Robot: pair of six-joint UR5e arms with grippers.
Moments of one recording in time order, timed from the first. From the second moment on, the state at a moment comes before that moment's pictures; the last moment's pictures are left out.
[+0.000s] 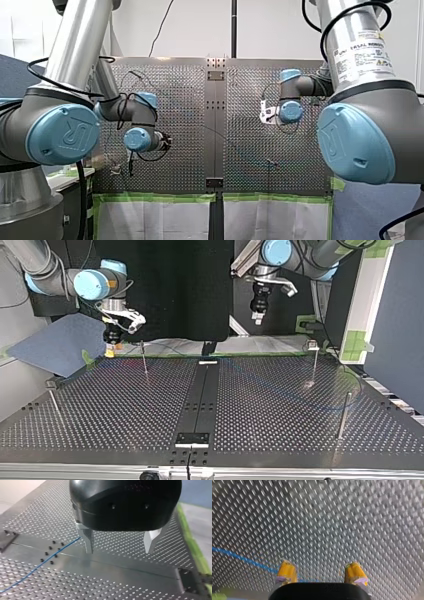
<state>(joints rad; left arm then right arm) -0.34 -1.86 -2.36 -2.17 -1.78 -1.75 1.94 -1.16 1.81 -0.59 1.73 1.54</state>
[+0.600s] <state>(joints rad) -0.34 -1.86 -2.35 -2.14 -1.83 -1.73 2.09 -1.07 1.75 -0.58 1.81 1.51</state>
